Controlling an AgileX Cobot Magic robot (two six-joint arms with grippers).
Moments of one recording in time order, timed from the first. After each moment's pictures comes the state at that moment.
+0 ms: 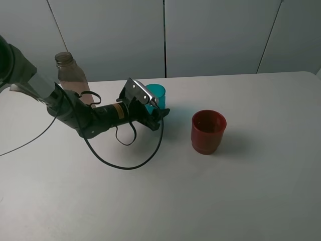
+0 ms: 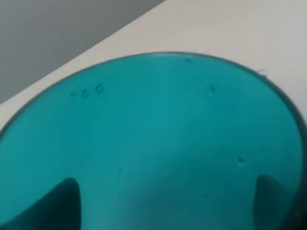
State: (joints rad) left arm -0.44 2.39 -1.14 0.49 -0.91 -0.08; right arm 0.03 0.00 -0.50 0.09 1.10 0.00
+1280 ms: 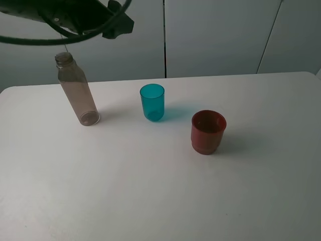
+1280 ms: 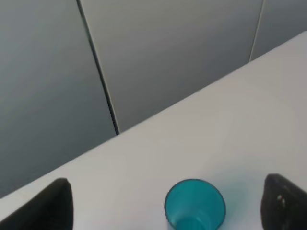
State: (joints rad) left arm -0.47 1.44 -1.14 -0.17 0.27 0.19; right arm 0.03 0.00 -0.50 0.09 1.10 0.00
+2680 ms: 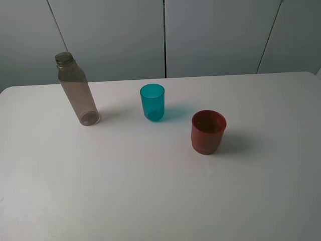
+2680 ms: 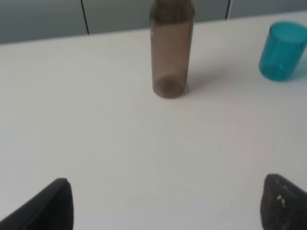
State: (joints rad) left arm -0.28 0.00 -0.53 0.11 1.11 -0.14; right arm 0.03 0.00 -0.50 0.09 1.10 0.00
